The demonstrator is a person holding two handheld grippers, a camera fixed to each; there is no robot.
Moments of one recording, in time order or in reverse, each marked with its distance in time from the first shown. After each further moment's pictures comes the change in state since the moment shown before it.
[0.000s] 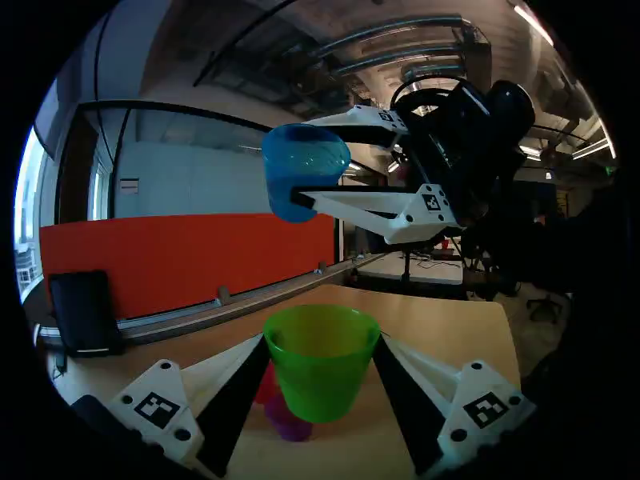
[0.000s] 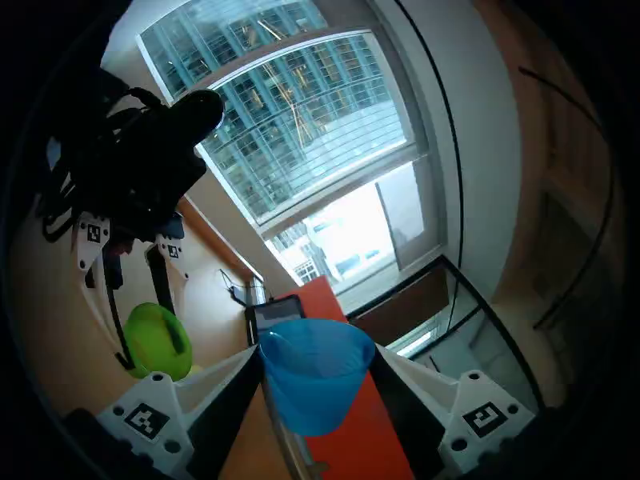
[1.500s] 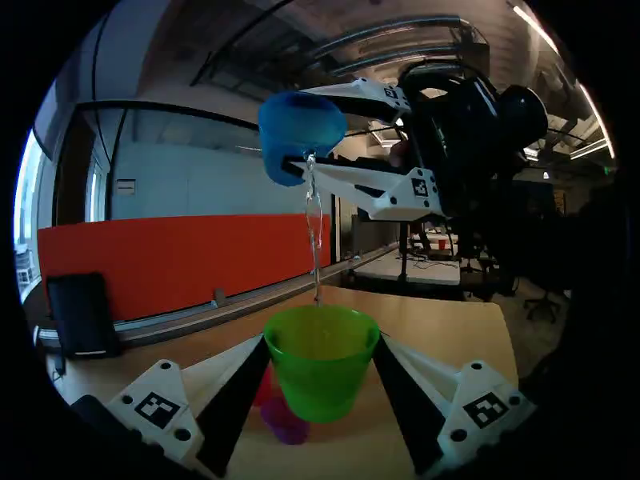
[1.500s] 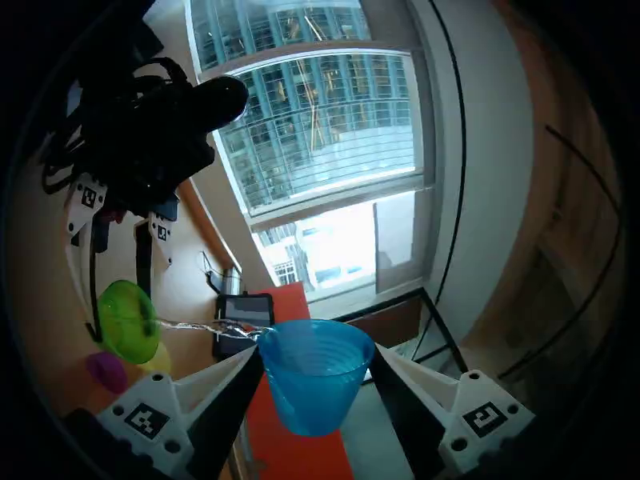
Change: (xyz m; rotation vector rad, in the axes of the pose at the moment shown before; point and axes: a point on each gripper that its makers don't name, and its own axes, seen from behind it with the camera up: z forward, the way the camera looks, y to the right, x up) left arm 0.003 0.005 0.005 -0.013 0.001 0.004; right arm 0.019 0.037 0.004 -0.064 0.020 -0.234
